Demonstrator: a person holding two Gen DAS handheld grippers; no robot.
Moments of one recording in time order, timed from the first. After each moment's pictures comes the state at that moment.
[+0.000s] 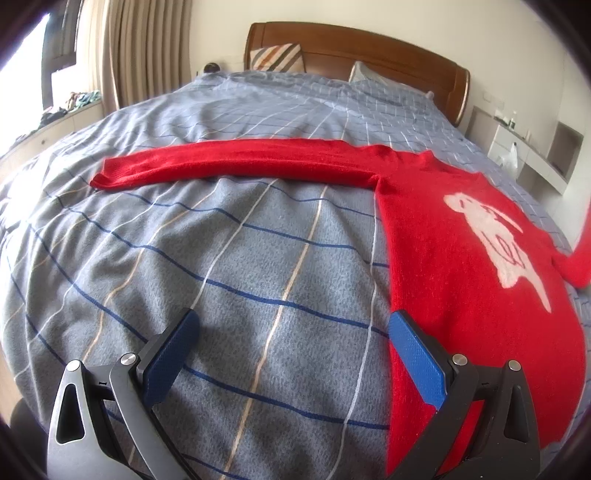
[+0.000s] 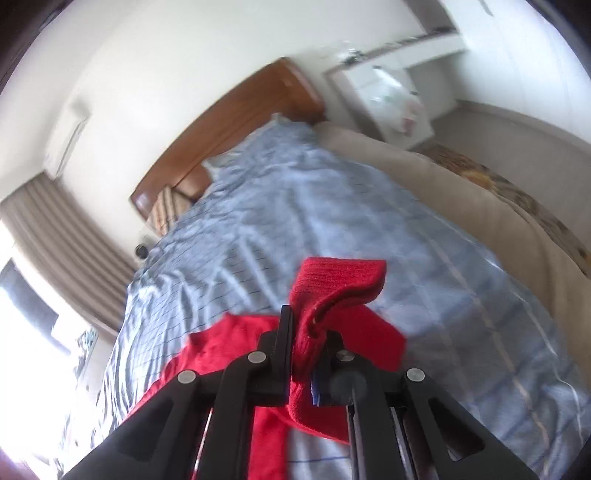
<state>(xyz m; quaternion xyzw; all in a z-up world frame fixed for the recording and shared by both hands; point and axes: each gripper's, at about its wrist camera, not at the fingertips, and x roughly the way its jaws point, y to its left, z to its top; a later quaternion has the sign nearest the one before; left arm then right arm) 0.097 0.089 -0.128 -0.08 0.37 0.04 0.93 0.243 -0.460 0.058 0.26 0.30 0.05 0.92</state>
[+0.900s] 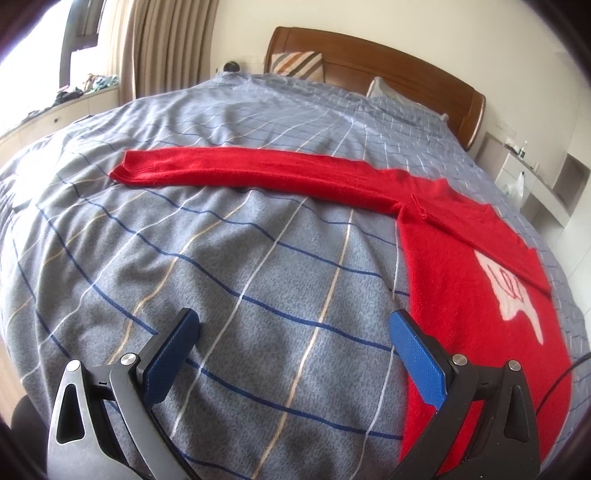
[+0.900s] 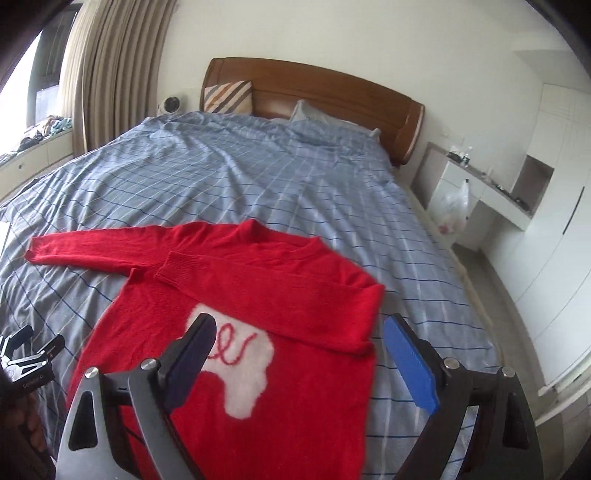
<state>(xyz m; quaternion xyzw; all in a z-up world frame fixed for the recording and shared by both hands) 0.099 0.114 -0.120 -0.12 0.36 0.06 0.92 0.141 -0.211 0.045 -0.13 0.32 -0.04 0.94</state>
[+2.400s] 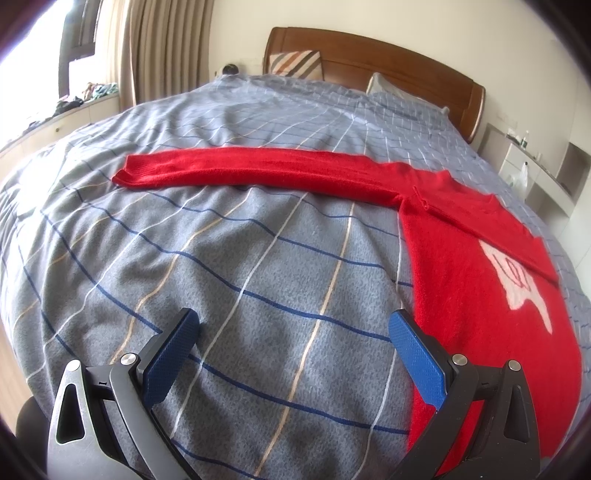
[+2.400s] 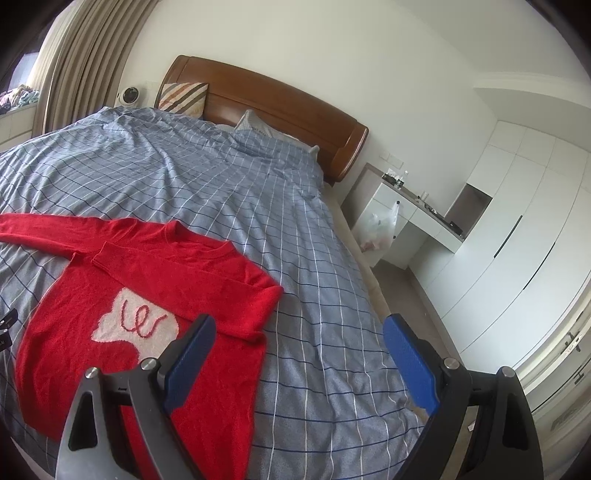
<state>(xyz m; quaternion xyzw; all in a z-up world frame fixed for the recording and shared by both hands) 0.094 0.108 -0.123 -0.10 0.36 0.07 0.93 0.098 -0.238 0.081 -0.20 0.28 -0.14 0.93</state>
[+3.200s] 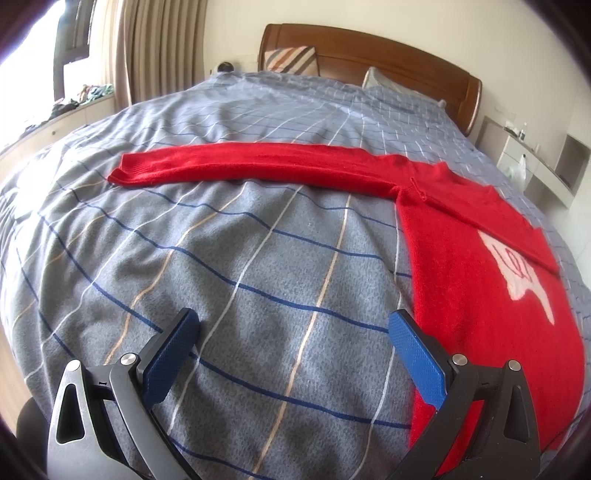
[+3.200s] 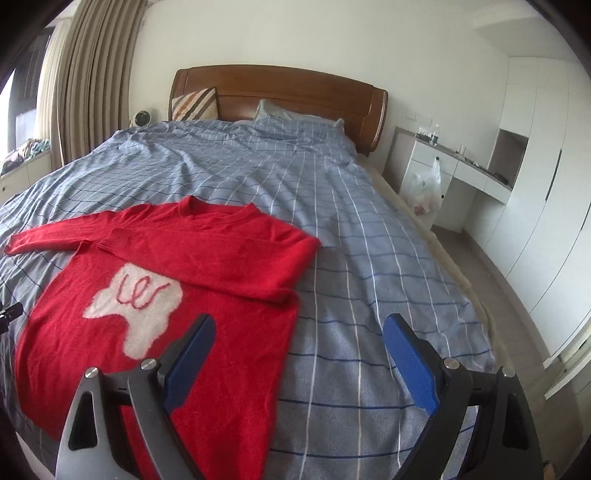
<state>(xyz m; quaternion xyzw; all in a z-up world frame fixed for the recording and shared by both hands) 0.094 0.104 -0.128 -0.10 0.36 0.06 0.93 0.114 -0.340 -0.033 -0.07 0.30 -0.06 0.95</state>
